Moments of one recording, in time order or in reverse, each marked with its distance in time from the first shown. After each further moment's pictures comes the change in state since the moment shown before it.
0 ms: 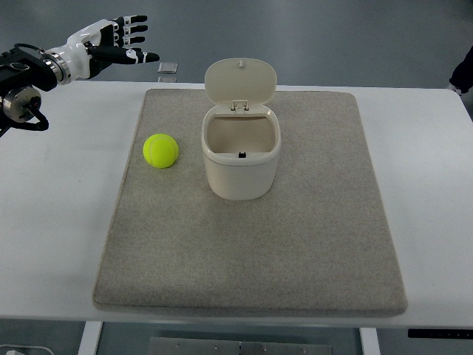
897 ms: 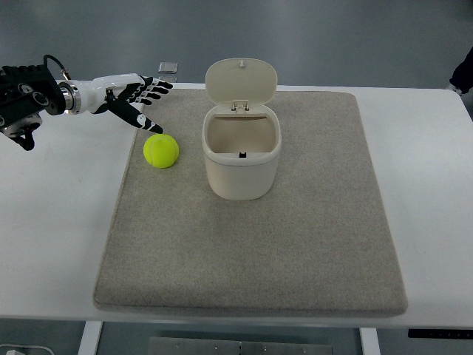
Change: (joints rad) left arm -0.018 0.009 0.119 -0.046 0.456 -0.083 -0.024; right arm 0.000 0.000 0.000 0.000 0.000 0.000 0.000
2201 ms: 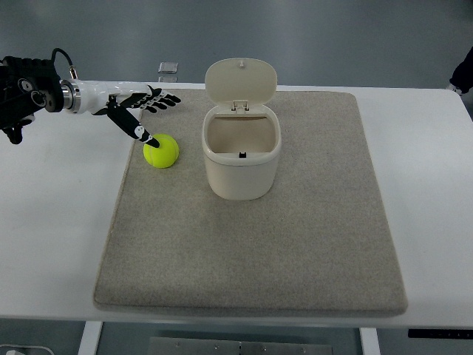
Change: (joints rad) left arm -0.009 0.023 -0.028 -0.044 0.219 -0.077 -0.059; right arm 0.000 0.000 0.000 0.000 0.000 0.000 0.000
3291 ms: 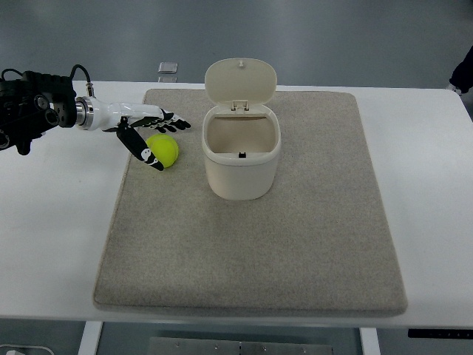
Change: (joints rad) left arm 0.019 0.001 -0.002 -0.085 0.148 0.025 0.002; right arm 0.000 0.000 0.000 0.000 0.000 0.000 0.000
